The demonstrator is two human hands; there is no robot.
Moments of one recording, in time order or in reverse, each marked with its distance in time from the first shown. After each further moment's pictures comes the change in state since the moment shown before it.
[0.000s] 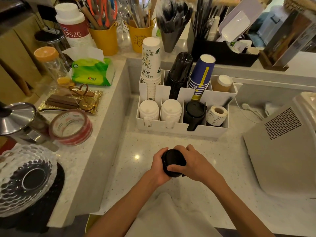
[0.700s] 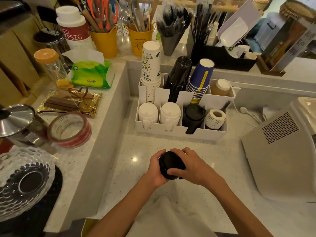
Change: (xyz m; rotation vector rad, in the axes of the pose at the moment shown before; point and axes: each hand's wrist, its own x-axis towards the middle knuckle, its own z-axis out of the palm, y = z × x) left_hand 0.000 0.004 -0.004 -0.022 -0.036 0.018; right_hand 0.001 0.003 -0.003 0.013 -0.029 -0.097
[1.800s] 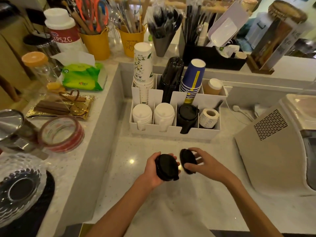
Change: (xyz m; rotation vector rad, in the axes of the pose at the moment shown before) left_hand -0.002 -0.002 0.009 -0.096 0.031 -0.046; right_hand -0.012 0.065 -0.022 0.369 -0.016 0.235
